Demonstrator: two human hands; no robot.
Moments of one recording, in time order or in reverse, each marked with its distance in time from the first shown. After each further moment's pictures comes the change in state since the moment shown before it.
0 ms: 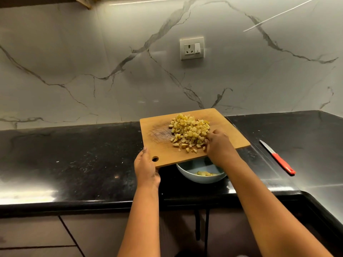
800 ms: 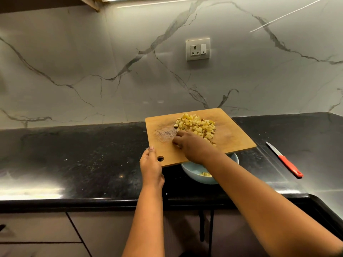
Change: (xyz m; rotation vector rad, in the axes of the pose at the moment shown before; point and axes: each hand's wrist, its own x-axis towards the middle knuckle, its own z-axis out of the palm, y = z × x) left_hand 0.003 -0.002 0.000 0.102 -0.012 0.109; right_hand 0.009 -0.068 0.008 -0.230 -0.198 -0.583
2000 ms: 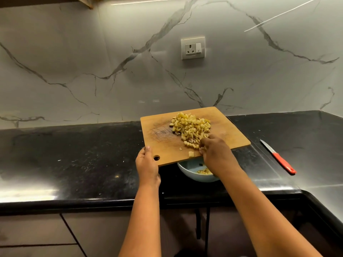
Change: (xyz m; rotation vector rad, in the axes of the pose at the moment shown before) left_hand 0.002 -0.003 -0.001 0.017 -0.010 0.028; right_hand -0.062 0.022 0.013 0.258 0.283 0.480
